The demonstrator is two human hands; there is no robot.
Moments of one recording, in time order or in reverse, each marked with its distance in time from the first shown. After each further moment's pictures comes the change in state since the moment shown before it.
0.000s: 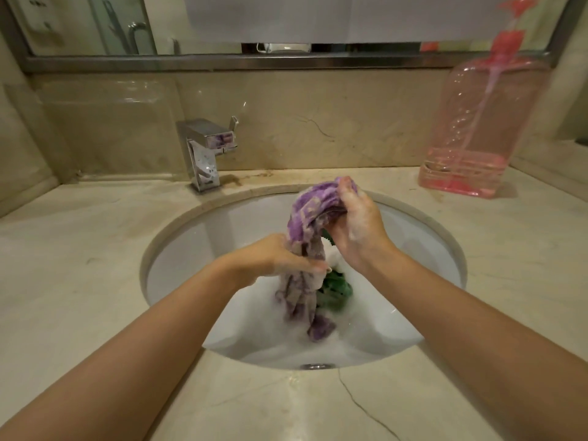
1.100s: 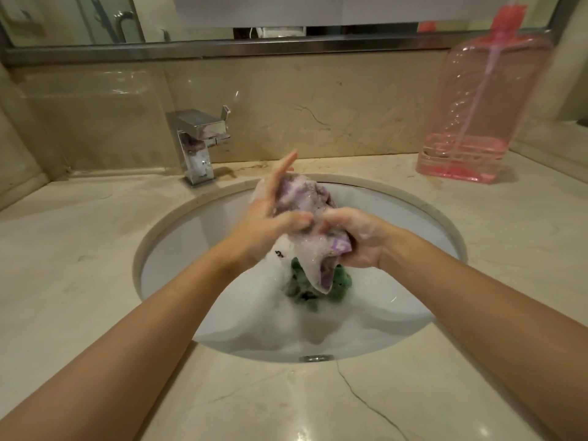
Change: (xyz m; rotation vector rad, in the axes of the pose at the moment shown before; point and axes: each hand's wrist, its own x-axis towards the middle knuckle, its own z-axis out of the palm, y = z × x) left_hand -0.004 0.007 -0.003 -0.161 0.283 0.603; right_hand 0.000 -0.006 -0.030 -0.271 -0.421 0.656
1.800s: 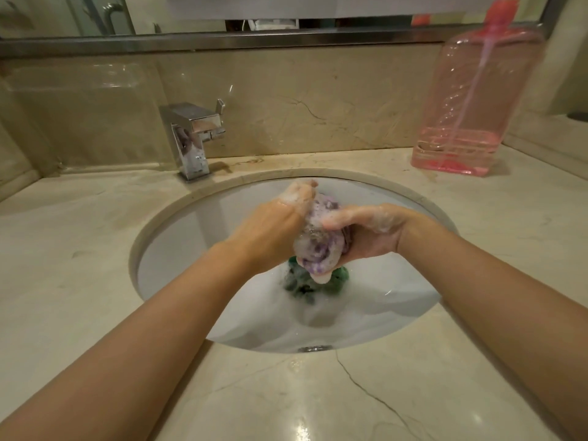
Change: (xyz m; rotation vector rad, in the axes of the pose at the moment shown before) left_hand 0.002 0.006 0.012 0.931 -0.180 0.203; right_hand -0.015 -0.010 -0.024 -0.220 -0.224 0.123
